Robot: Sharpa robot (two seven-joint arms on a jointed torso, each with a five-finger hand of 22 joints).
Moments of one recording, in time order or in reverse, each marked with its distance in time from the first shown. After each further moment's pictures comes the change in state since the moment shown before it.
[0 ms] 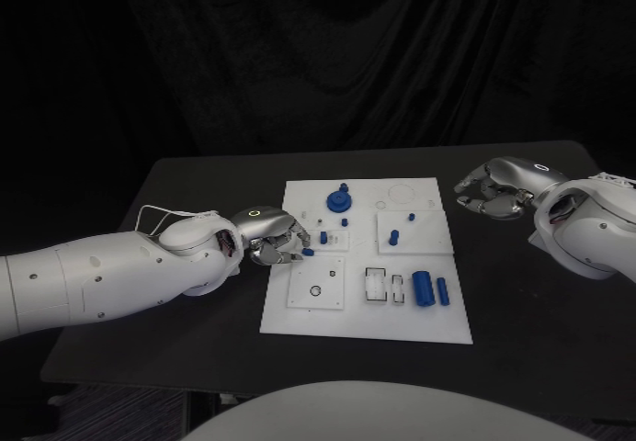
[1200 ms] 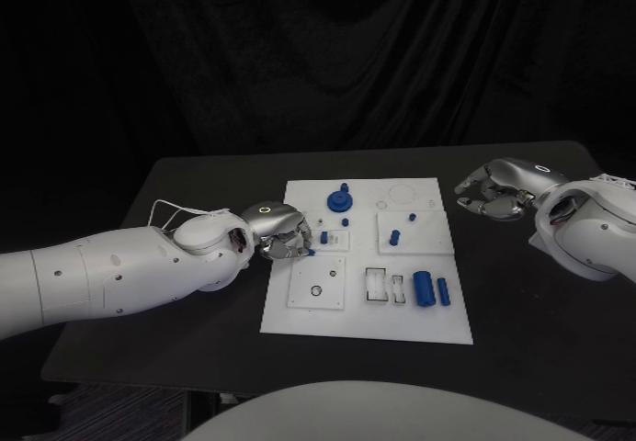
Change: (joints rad) left arm 0.000 0.058 0.000 -0.044 -0.076 -0.033 -0.049; left_hand 0.033 0.044 -0.036 -0.062 0.136 0.202 -0.030 0.106 -0.017 -0.002 -0.023 0.000 0.000 -0.002 -0.011 0.000 0.000 0.001 0.001 -0.001 0.000 0.000; right arm -0.002 -0.001 0.000 0.002 0.010 0.000 0.003; right_hand -0.004 -0.004 0.000 0.000 0.000 0.000 0.000 0.000 0.000 0.000 0.000 0.000 0.000 0.000 0.000 0.000 0.000 0.000 0.000 0.000 0.000 0.000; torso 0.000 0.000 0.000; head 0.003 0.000
